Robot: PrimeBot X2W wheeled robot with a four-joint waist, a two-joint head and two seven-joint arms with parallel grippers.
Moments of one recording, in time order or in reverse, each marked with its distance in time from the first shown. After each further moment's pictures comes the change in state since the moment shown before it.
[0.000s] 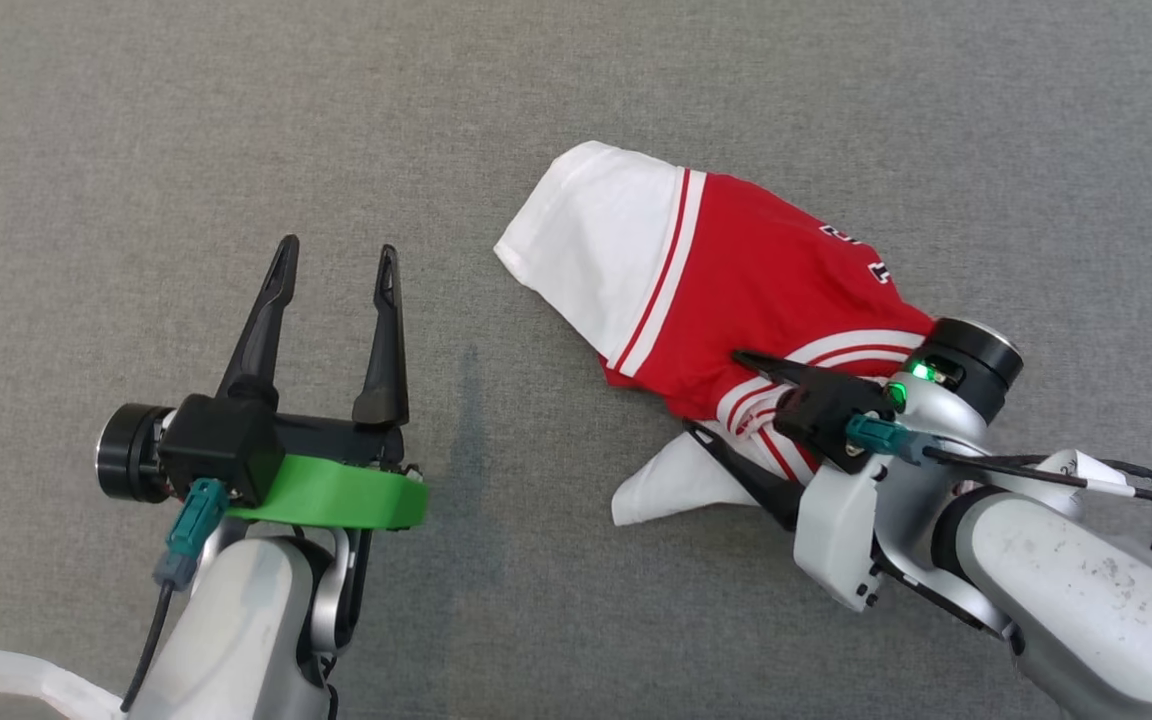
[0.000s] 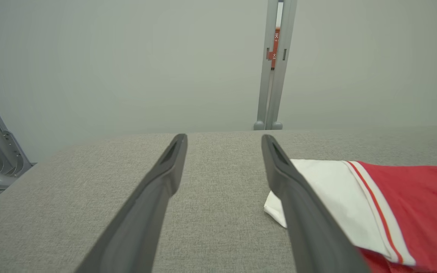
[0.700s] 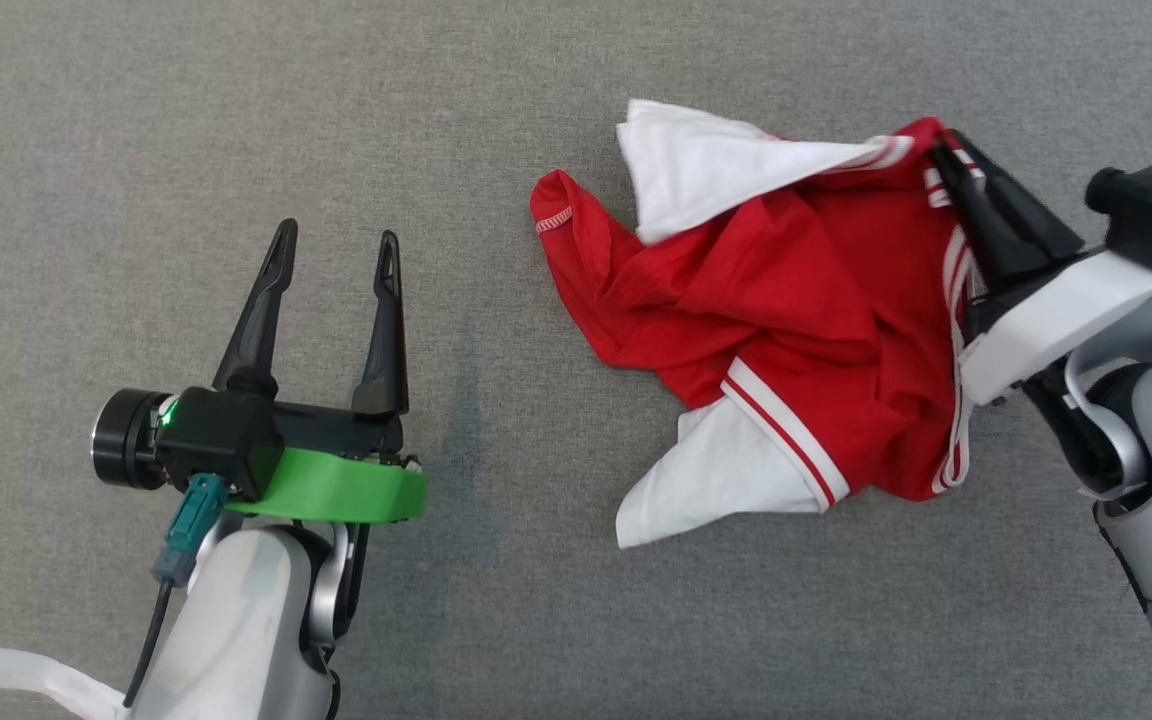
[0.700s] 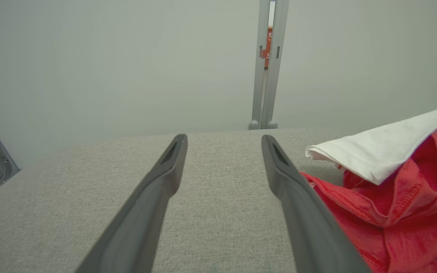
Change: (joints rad) left arm -0.001 -0.053 0.070 0.002 0.079 -0.067 -0.002; right arm 0.019 0.134 -0.512 0.156 0.123 0.001 -0.217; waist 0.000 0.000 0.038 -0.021
